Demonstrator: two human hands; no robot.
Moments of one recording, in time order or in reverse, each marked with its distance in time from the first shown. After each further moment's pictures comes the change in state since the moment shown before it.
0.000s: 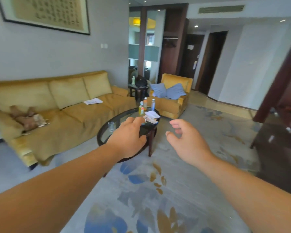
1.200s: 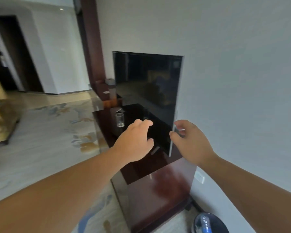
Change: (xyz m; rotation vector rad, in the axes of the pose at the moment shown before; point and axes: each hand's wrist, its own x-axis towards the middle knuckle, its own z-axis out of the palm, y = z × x) left_hand -0.201 0.620 0.213 -0.323 -0.392 1.024; right_hand -0.458 0.245 -0.446 -0.378 0.691 0.793
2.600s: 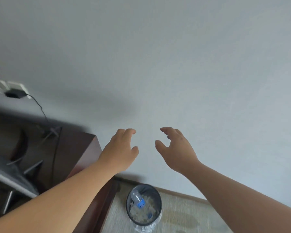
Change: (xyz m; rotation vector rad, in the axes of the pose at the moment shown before) left_hand 0.216 0.198 0.380 -0.220 -0.545 0.456; right_hand 0.022 0.370 -0.085 -0.135 0.256 0.756
